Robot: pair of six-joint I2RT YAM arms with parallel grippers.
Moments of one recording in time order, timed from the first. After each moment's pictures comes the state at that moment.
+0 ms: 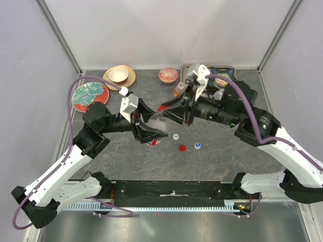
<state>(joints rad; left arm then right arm) -0.71 0.89 0.98 0.05 0.72 -0.22 1.01 1.22 1.66 -0.47 -0.14 0.23</state>
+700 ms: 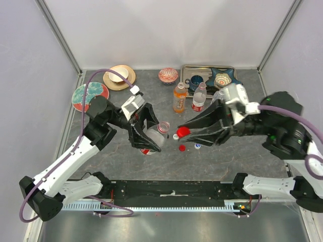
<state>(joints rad) -0.67 1.03 1.02 0.38 1.34 -0.58 1.03 1.05 1.65 -0.46 -0.65 0.06</state>
